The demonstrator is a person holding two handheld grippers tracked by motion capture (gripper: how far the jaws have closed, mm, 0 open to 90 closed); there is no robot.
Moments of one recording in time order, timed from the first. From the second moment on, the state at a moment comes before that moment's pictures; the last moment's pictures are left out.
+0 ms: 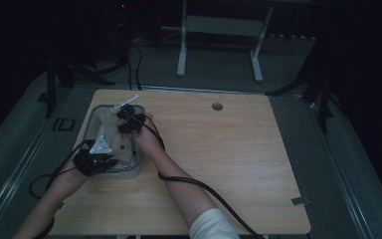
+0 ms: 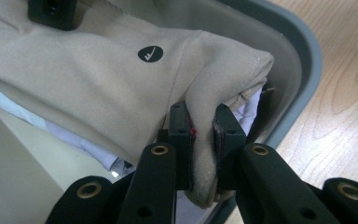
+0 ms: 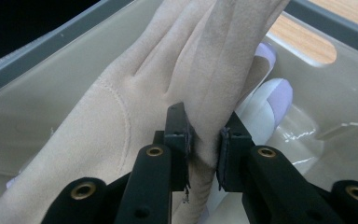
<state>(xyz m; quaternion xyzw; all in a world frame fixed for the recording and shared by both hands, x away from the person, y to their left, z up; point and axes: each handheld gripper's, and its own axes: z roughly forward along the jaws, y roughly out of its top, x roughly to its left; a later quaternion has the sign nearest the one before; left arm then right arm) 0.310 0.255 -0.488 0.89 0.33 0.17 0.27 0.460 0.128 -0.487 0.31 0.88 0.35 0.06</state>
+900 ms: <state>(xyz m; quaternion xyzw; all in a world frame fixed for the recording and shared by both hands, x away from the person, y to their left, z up) 0.303 0.254 -0.464 0.83 0.38 0.13 0.39 0.435 0.061 -0.451 0.25 0.88 0.40 0.06</state>
